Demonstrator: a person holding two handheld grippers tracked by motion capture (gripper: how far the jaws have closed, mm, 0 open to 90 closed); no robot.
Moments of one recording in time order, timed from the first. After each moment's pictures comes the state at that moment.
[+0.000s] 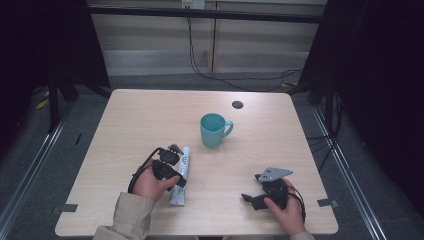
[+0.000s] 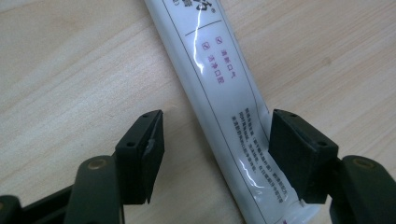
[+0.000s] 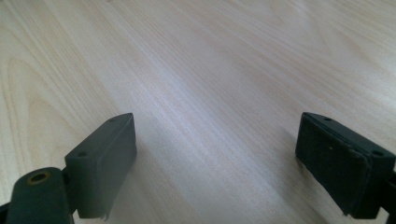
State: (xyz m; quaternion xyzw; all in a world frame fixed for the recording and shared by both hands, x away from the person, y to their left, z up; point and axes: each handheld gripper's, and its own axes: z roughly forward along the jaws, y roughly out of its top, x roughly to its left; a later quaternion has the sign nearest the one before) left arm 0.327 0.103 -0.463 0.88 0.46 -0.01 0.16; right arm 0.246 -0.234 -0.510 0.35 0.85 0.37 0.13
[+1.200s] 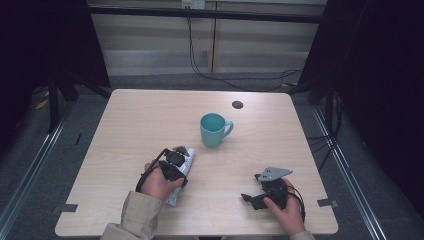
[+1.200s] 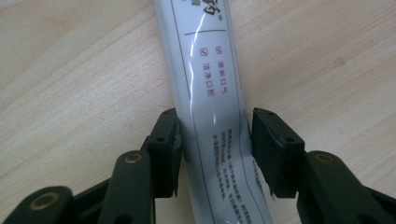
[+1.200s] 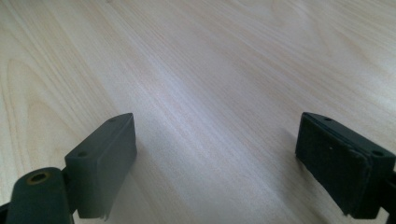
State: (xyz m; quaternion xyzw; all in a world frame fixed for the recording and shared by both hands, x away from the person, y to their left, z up) left arm 0.325 0.085 -0.466 0.88 0.46 0.01 0.12; right arm 0.248 -0.234 -0.510 0.35 0.85 0.37 0.13
